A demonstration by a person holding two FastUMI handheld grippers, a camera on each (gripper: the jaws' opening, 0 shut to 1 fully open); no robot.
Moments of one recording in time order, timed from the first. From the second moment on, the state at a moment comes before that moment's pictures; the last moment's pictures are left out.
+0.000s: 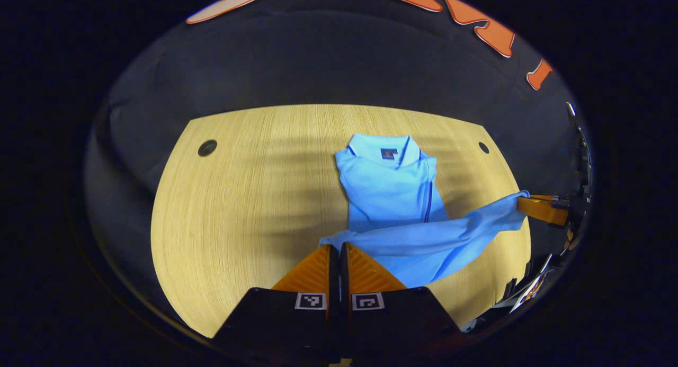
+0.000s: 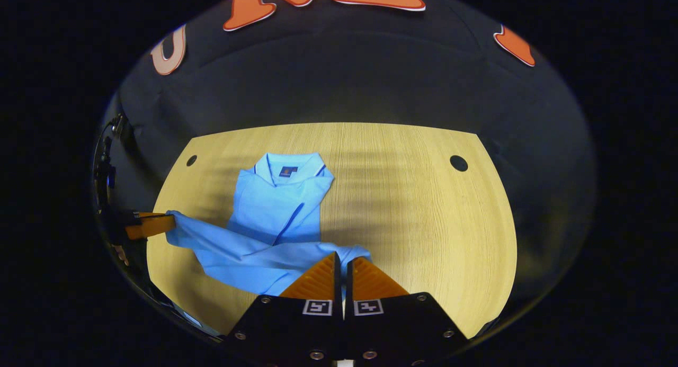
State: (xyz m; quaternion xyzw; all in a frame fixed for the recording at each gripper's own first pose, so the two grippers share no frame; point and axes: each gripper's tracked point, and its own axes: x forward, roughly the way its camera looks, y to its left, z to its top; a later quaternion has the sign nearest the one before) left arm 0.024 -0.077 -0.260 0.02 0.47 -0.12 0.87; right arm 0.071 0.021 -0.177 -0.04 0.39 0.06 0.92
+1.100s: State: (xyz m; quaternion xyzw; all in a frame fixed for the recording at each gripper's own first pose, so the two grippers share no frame) left arm 0.177 -0.074 -0.305 0.05 0.42 -0.07 0.90; right arm 0.204 0.020 -0.239 -0.01 0.41 0.03 0.91
